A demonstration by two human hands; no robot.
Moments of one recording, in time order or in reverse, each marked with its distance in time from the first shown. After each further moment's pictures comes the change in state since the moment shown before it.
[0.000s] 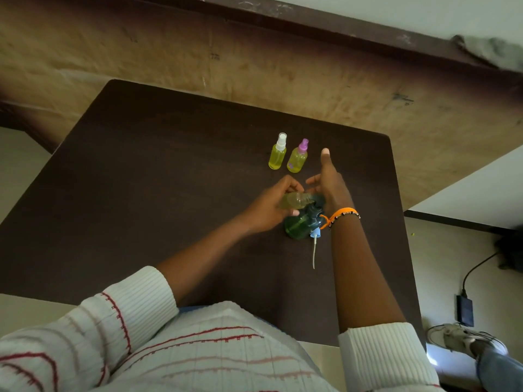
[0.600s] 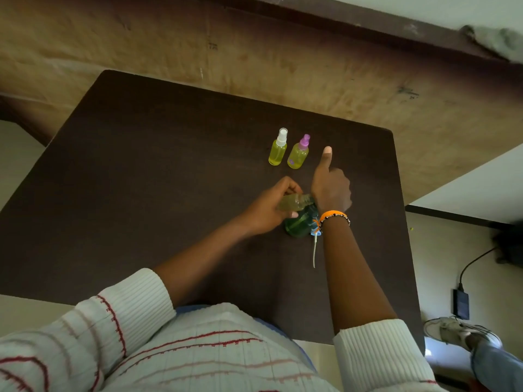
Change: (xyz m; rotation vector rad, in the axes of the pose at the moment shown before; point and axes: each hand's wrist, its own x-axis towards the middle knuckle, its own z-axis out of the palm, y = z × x) left_hand -0.004 -0.003 0.000 -0.023 -0.004 -0.048; right_hand 0.006 0.005 0.012 -0.298 0.307 -0.091
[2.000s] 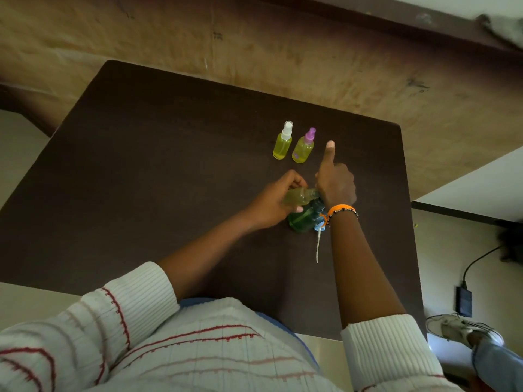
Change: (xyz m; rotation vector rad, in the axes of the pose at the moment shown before) left_hand 0.002 0.000 0.001 0.017 0.020 0.015; right_hand 0.017 0.007 0.007 0.011 -0.076 0.012
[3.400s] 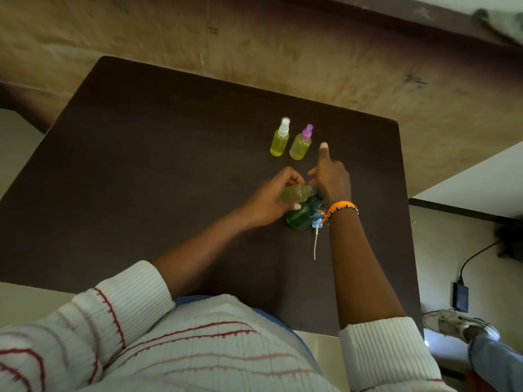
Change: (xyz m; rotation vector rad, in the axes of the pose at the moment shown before) left_hand -0.002 -0.001 0.000 -0.024 -0.011 0.016; right_hand 0.003 0.004 0.000 0.057 -0.071 -0.025
